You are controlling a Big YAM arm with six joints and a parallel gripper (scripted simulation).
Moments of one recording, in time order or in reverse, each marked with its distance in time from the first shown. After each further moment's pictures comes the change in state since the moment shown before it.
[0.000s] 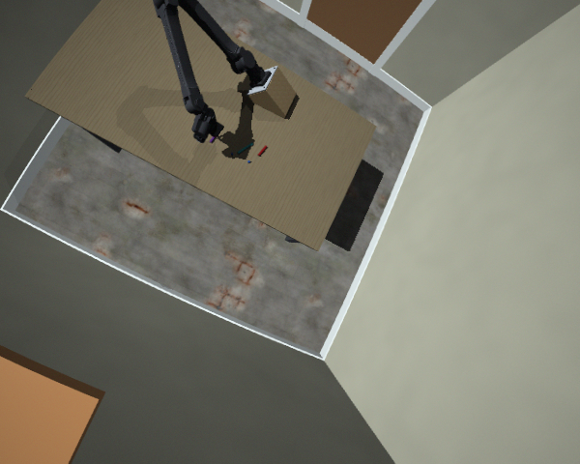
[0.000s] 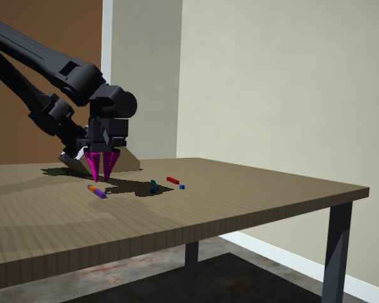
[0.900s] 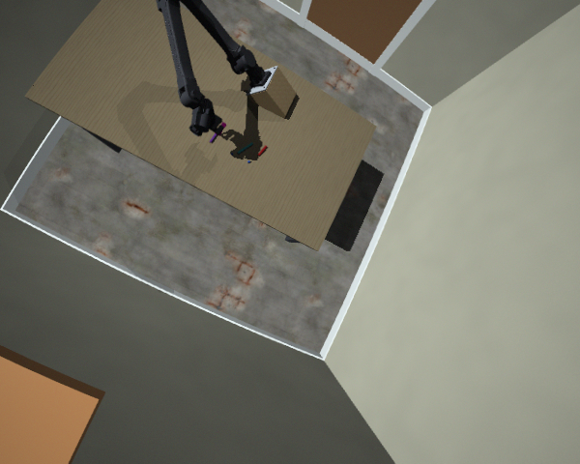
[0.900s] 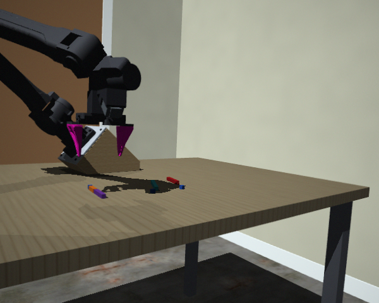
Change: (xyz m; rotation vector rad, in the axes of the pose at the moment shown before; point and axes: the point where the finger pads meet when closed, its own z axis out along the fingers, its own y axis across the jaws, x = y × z) arm 0.001 -0.003 -0.061 0.001 0.001 0.025
